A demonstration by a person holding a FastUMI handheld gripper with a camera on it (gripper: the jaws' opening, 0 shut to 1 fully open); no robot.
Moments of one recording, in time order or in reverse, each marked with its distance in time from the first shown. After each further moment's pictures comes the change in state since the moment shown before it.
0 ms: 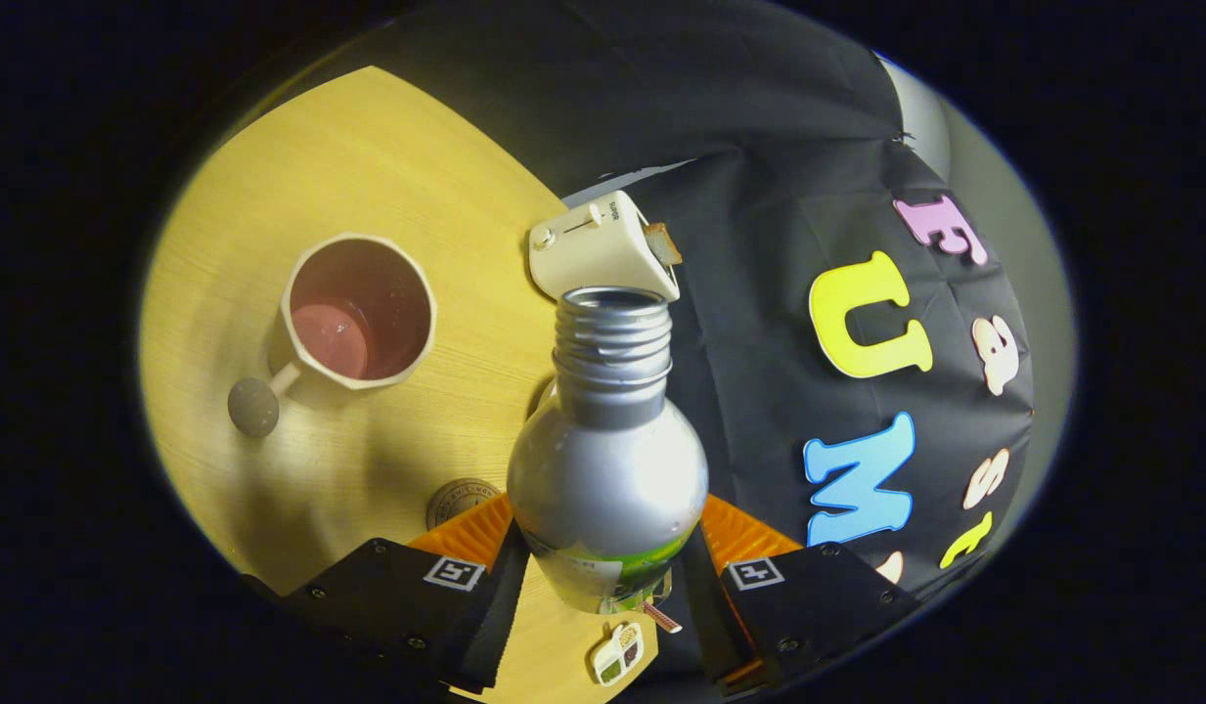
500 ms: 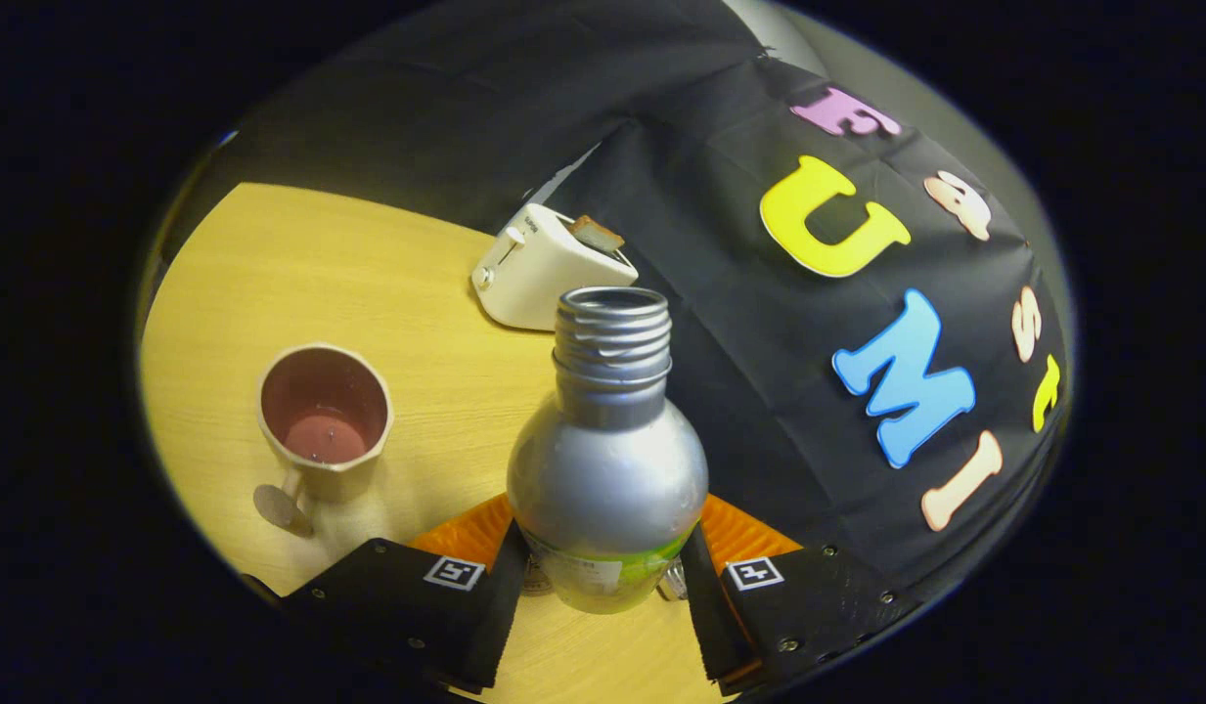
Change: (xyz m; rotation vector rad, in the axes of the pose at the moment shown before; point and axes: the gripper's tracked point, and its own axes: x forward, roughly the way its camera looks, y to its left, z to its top) arm 0.004 0.001 -0.007 0.480 -0.009 0.049
